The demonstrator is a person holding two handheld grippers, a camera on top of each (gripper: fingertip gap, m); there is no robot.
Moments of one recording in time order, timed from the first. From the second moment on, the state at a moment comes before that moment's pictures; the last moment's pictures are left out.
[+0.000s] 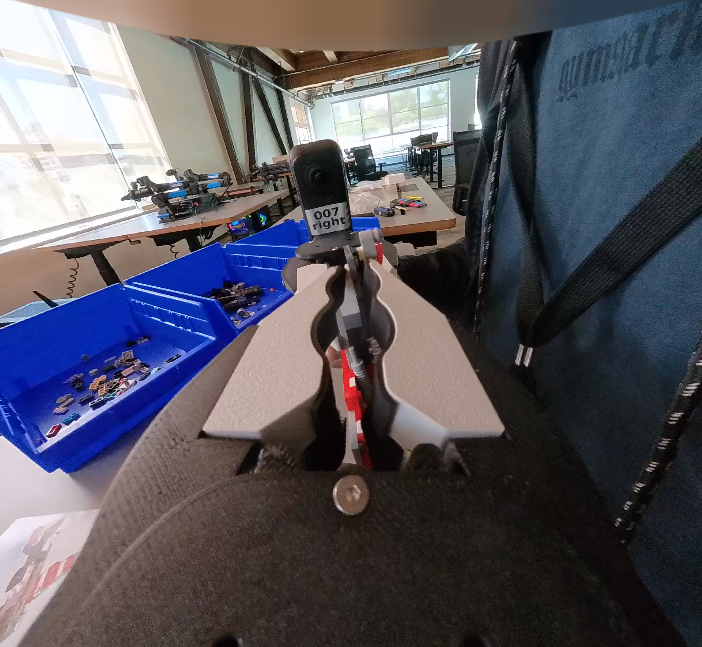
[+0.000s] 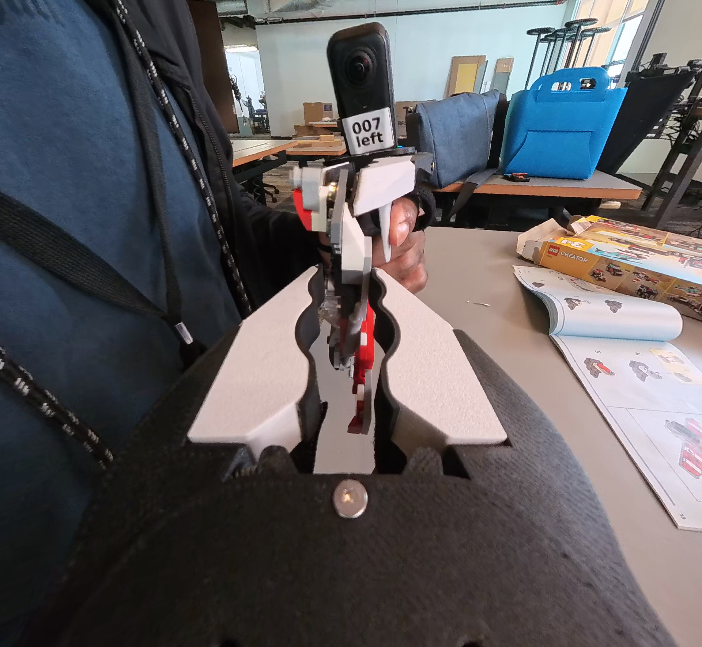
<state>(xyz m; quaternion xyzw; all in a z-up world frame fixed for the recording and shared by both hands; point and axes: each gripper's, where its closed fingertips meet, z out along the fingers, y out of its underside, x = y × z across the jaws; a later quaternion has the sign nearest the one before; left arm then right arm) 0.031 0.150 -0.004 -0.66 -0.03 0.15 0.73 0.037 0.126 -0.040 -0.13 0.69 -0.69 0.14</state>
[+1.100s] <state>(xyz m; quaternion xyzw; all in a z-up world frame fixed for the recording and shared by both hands) 0.034 0.153 -0.008 -0.68 -0.03 0.13 0.72 0.041 0.127 -0.040 -0.14 0.69 -0.70 0.15</state>
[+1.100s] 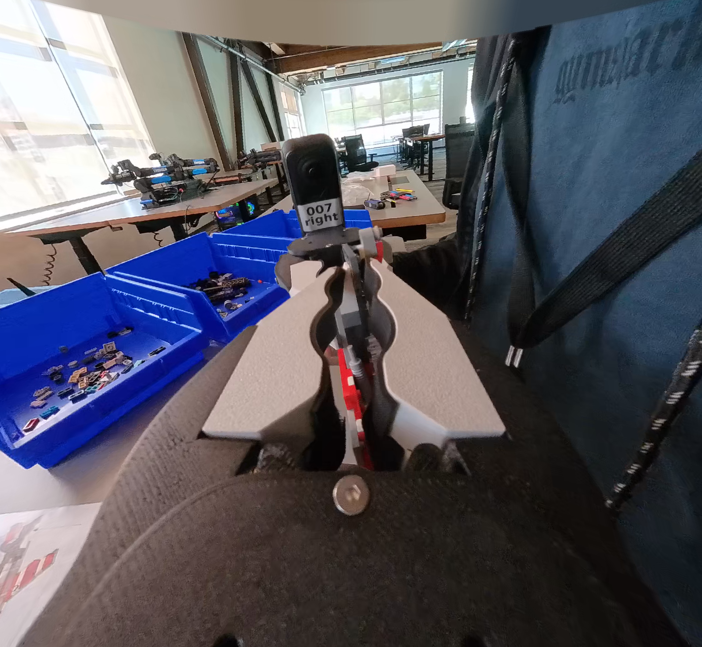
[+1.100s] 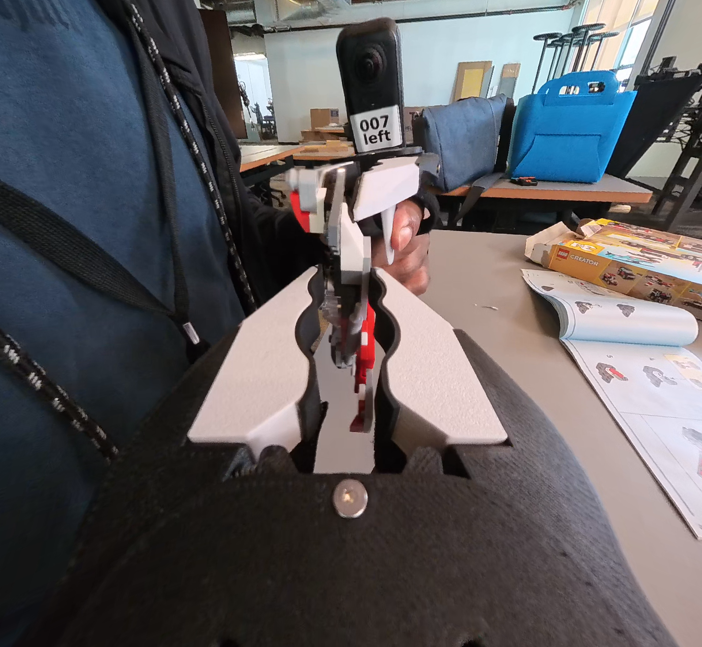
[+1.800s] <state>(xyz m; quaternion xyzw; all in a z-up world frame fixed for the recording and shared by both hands) 0.029 0.163 -0.007 -0.69 -0.07 0.12 0.71 0.038 0.141 -0.017 -0.13 0.61 -0.76 0.17</state>
